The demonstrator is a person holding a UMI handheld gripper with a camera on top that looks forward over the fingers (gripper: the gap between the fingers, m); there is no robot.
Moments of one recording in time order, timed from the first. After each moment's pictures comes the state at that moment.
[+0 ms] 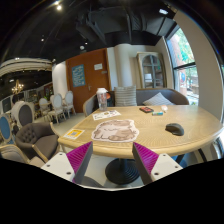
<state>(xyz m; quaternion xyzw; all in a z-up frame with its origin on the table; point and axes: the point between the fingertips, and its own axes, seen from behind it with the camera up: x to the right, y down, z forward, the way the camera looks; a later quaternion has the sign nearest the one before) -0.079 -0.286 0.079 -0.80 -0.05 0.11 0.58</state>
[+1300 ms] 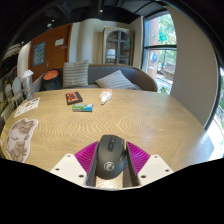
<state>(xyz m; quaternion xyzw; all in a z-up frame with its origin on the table) 0.268 -0.023 -0.008 -0.88 0.05 -0.06 0.47</state>
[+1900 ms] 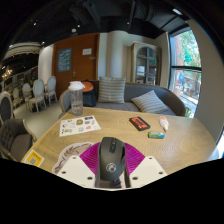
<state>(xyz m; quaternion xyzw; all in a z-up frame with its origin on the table) -0.043 0.003 0.092 -0.85 -0.04 0.00 0.53</state>
